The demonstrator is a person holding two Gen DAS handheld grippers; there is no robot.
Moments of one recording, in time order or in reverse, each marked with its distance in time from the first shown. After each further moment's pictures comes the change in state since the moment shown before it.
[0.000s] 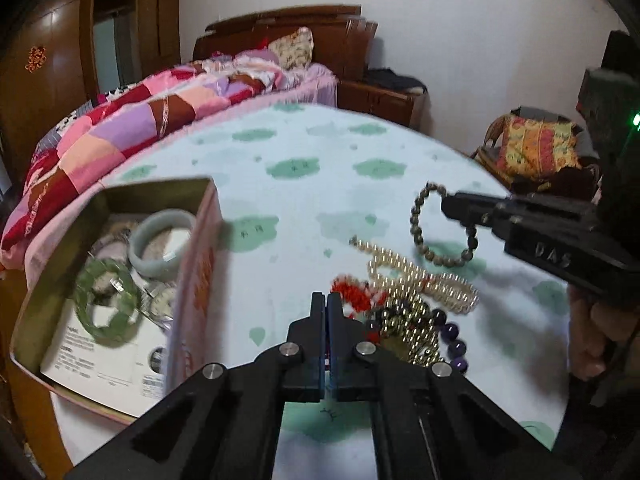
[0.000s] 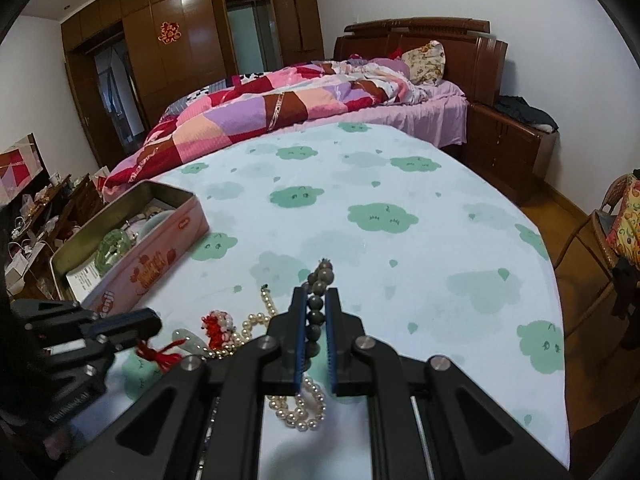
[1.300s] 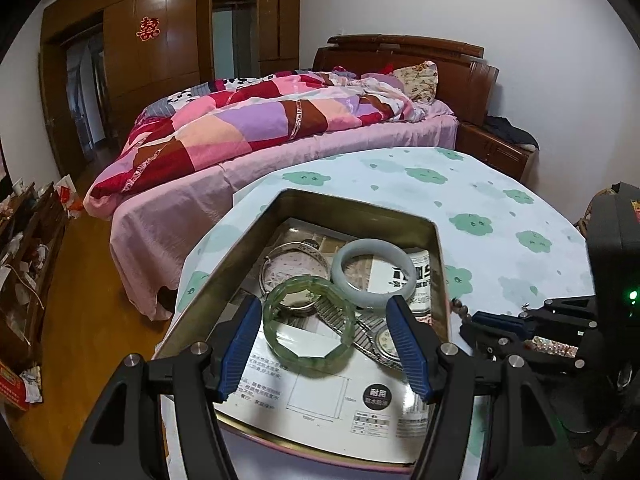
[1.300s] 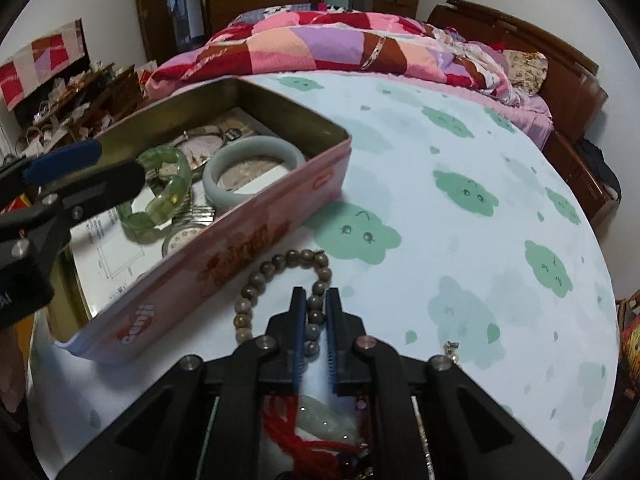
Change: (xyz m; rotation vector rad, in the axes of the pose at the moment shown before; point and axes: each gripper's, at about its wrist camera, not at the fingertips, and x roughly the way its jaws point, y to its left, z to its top) left arm -0.020 0.115 0.003 -0.243 -0.081 0.328; right arm 0.096 0.121 0.012 -0.311 0.230 0.079
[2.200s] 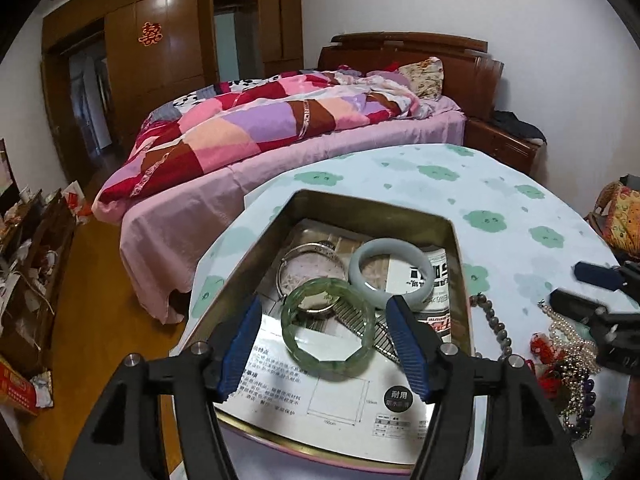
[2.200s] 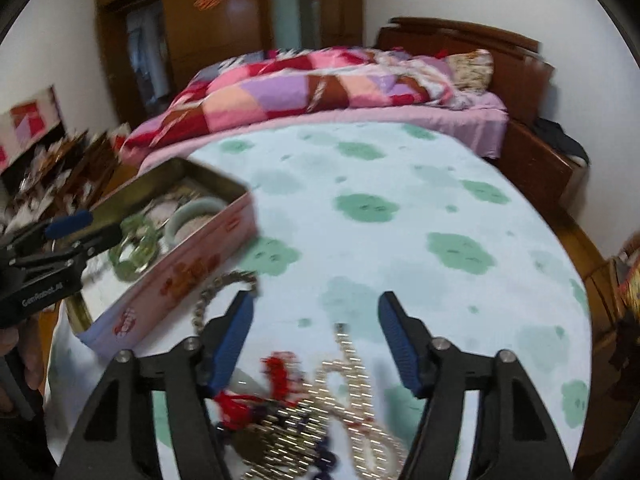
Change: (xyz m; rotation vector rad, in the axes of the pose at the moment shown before) left arm 0.007 0.006 0.001 0.016 0.005 0.043; right arm -0.048 -0.044 -0.006 0.135 -0.136 -0.035
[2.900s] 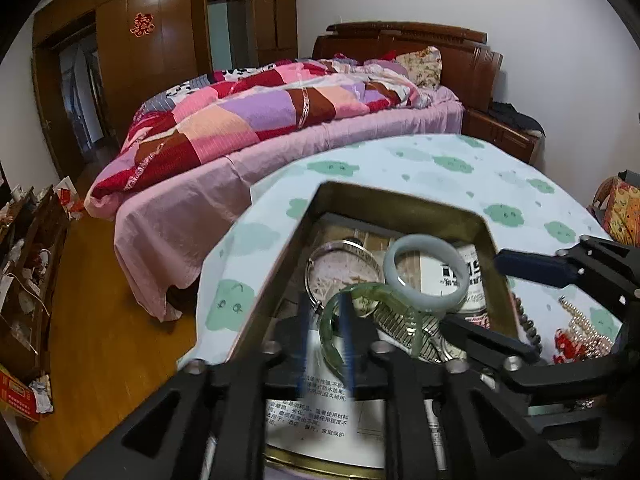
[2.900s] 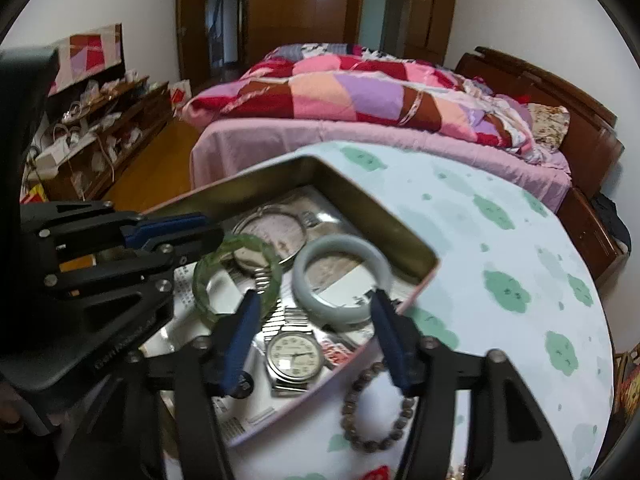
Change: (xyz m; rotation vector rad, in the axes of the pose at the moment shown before) left arm 0.015 0.027 0.007 0.011 0.032 -0.025; right arm 0.026 0.097 0.029 -0.230 -0.015 0.085
